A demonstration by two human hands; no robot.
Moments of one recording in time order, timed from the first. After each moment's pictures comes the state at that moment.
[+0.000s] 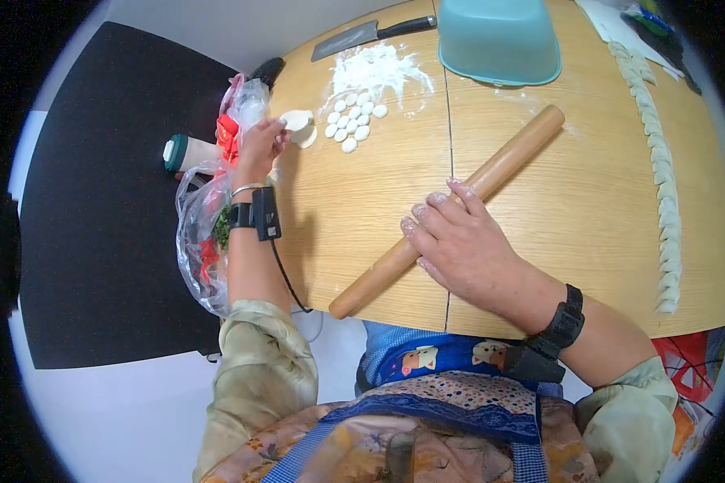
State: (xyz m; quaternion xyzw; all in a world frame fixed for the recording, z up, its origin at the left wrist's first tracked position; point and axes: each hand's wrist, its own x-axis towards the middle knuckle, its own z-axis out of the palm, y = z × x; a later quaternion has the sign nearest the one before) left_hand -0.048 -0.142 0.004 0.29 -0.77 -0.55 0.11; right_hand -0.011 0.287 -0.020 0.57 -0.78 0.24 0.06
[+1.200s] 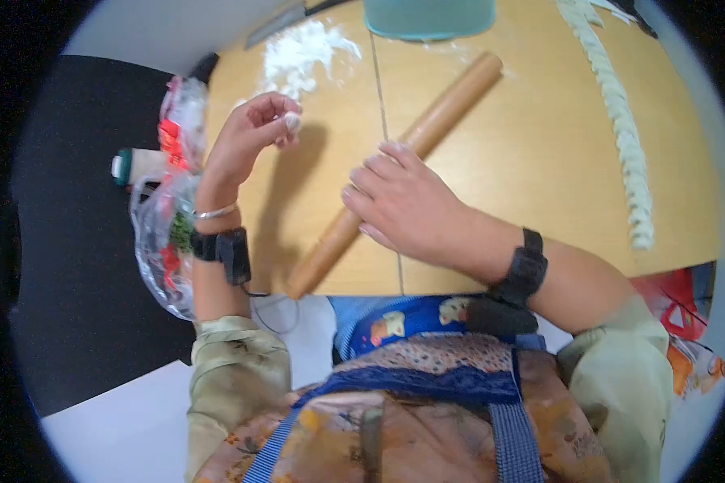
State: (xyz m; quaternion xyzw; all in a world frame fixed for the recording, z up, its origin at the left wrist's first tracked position) left_hand -0.030 0.011 0.040 0.01 -0.82 -0.56 -0.11; right_hand -0.013 0.285 -0.030 0.58 -0.77 0.24 0.10
